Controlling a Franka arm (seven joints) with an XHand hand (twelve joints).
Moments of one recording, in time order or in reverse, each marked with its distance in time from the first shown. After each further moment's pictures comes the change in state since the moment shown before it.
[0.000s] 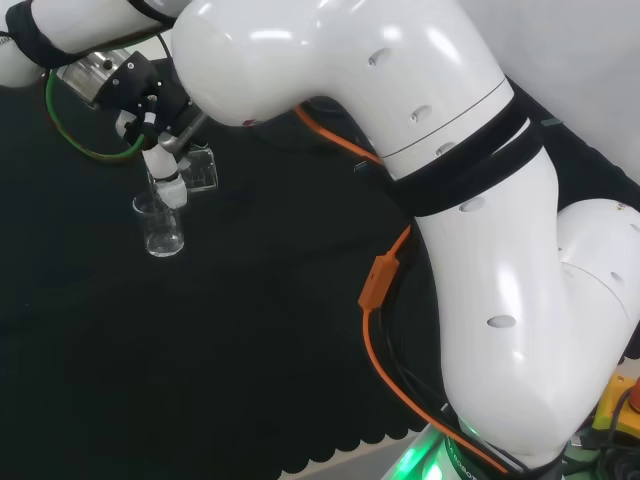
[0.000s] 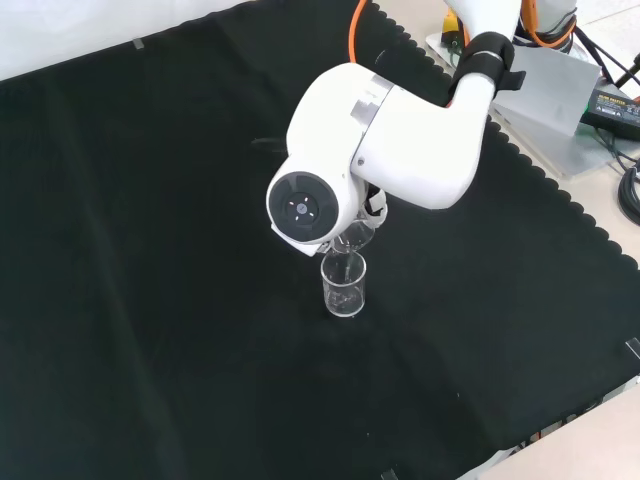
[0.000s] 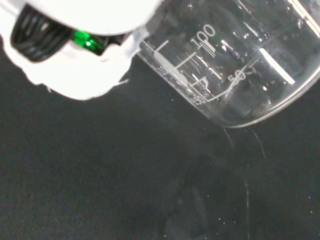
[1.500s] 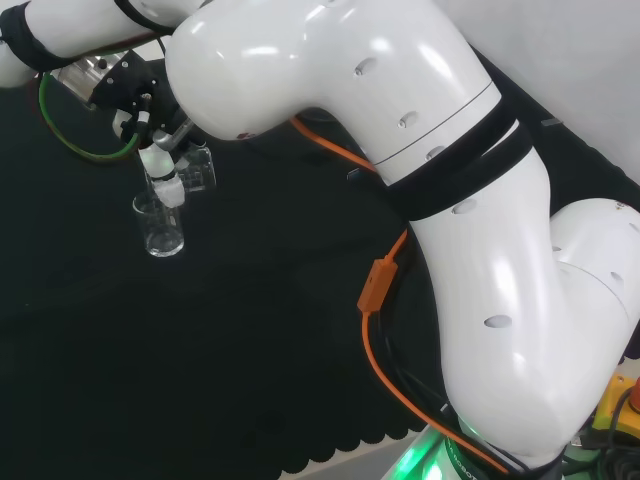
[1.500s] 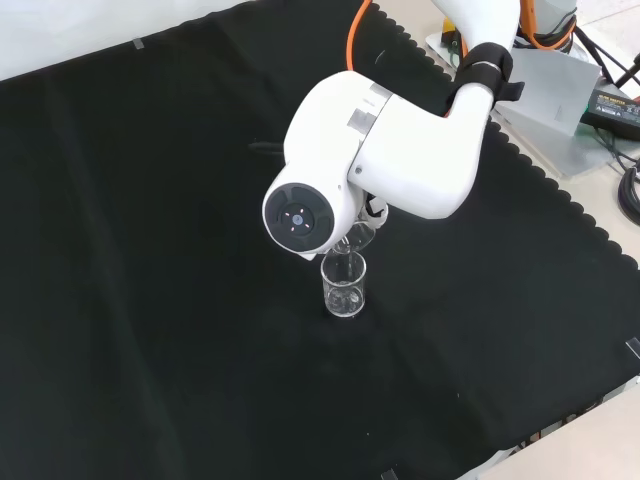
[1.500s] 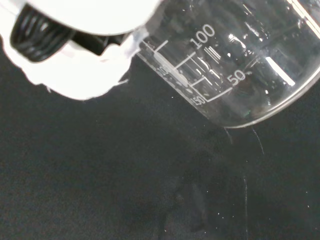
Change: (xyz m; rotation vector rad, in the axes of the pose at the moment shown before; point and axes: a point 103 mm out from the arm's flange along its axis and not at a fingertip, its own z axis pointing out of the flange) arm 0.001 0.000 -0.005 0.030 -0.004 0.004
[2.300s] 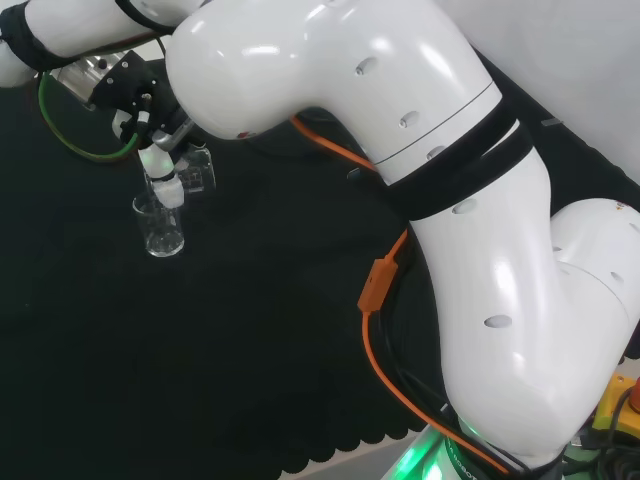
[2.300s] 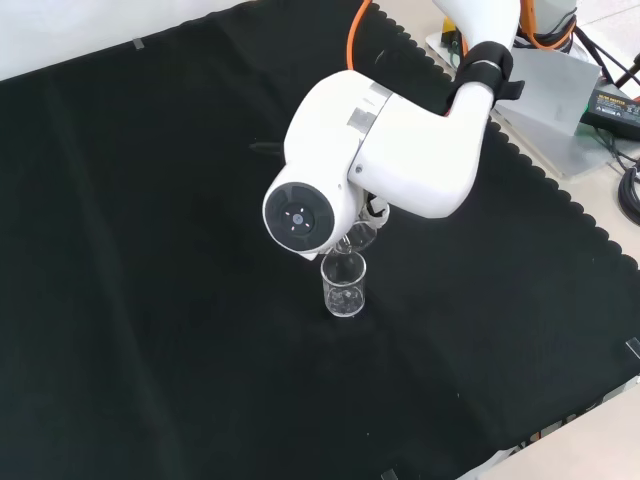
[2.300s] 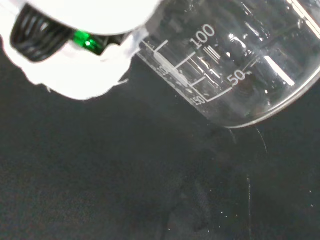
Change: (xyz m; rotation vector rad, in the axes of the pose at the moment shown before) arm 0.002 0.000 0.001 0.002 0.004 -0.008
